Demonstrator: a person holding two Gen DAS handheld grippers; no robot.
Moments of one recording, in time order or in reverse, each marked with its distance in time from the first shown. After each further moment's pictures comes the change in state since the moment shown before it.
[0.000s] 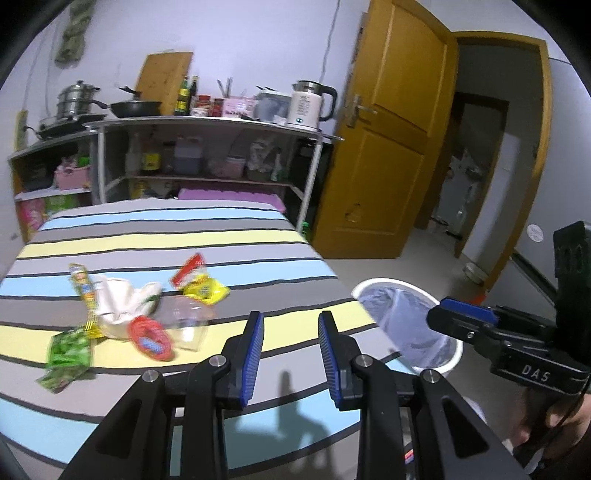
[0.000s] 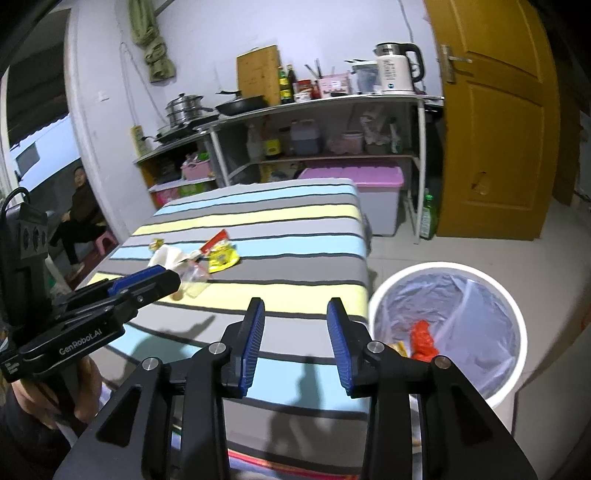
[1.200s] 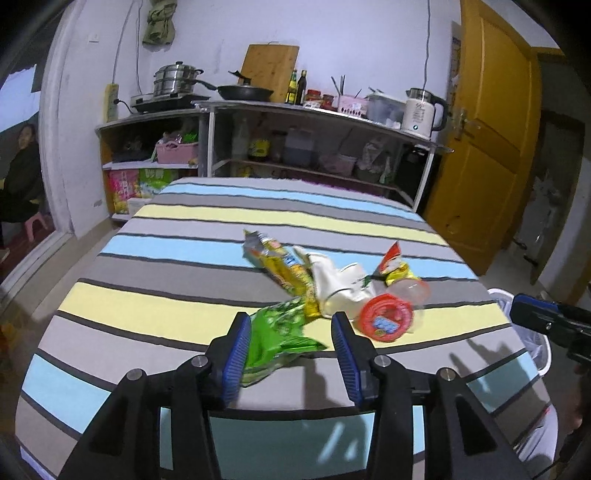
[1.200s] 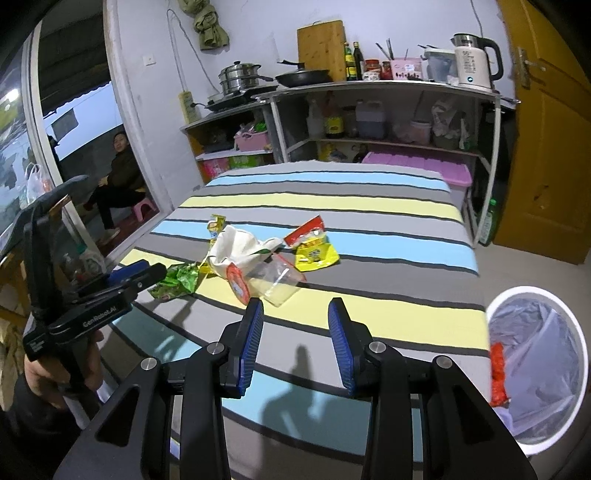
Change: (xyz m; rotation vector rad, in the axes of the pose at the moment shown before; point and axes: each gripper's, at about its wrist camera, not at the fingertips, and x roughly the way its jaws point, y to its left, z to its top) left arm -0.029 0.153 -0.025 -0.136 0.020 0.316; right arm 0.075 0.083 0.012 -0.106 0.091 0.159
